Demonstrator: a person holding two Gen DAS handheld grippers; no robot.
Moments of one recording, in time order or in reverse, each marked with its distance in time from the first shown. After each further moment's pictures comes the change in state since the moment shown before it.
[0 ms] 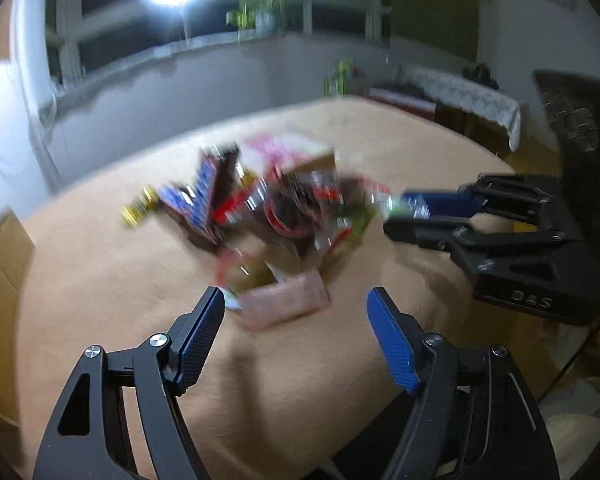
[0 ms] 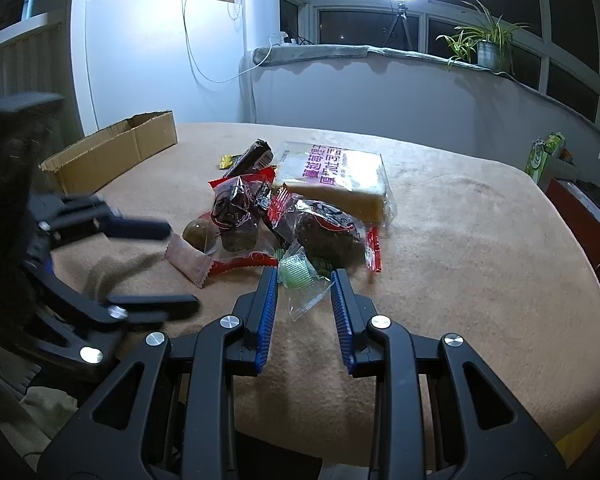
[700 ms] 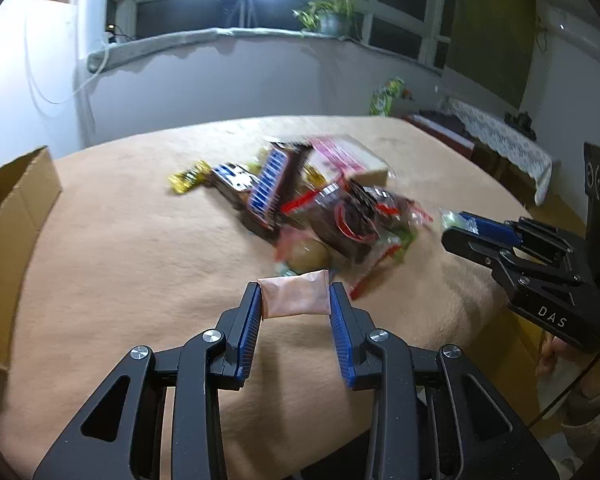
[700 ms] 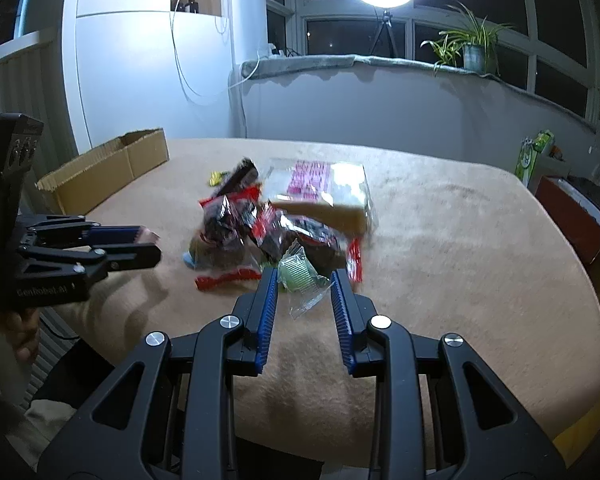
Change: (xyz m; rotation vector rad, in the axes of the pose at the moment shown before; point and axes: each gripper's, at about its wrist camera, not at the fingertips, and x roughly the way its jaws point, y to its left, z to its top) left arm -0.023 0.034 -0.006 -0.206 -0.059 0.070; right arm -0.014 -0.005 0.008 0.033 -0.048 -0.019
